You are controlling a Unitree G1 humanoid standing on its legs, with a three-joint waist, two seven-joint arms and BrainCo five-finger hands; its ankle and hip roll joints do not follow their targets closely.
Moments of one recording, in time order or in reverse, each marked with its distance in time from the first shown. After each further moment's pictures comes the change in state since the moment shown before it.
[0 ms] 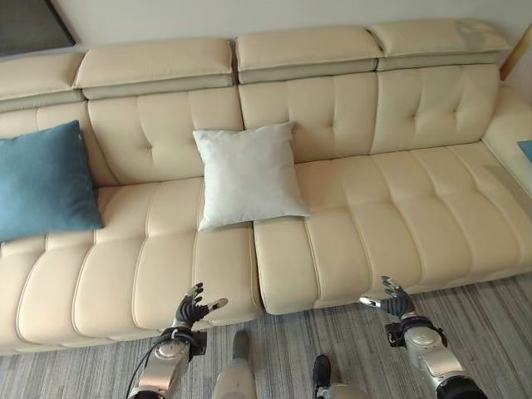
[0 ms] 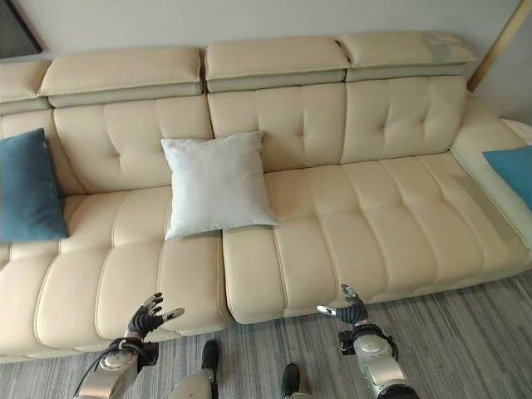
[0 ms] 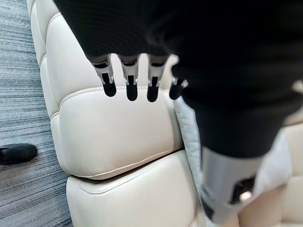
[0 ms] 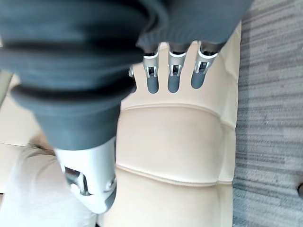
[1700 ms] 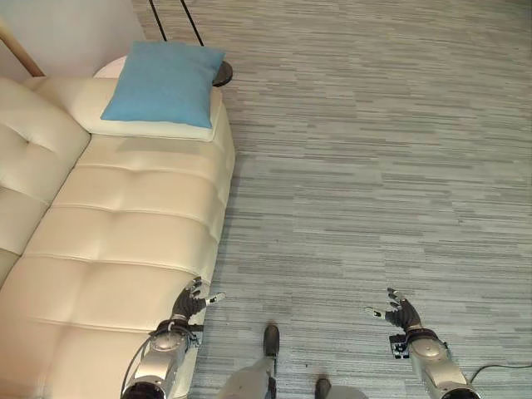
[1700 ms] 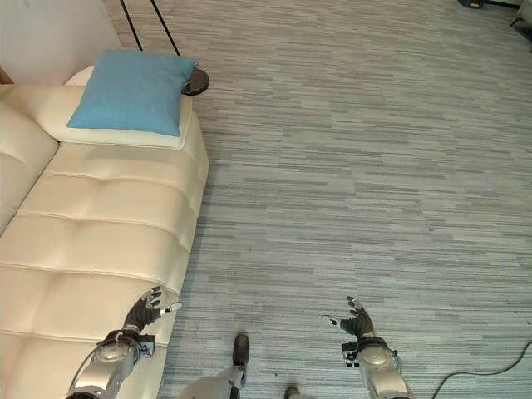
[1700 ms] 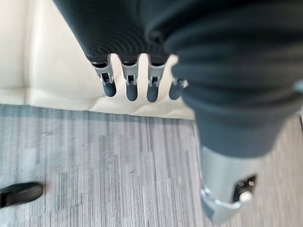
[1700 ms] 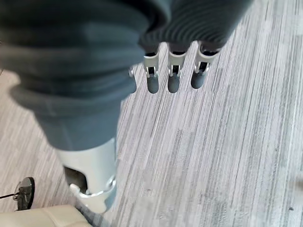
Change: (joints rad) left arm -0.043 0.057 0.020 0.001 0.003 0.022 -0.028; right arm 0.048 0.041 -0.054 0.034 -0.008 0.005 0.013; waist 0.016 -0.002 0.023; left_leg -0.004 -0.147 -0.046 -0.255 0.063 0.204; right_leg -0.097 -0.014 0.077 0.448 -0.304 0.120
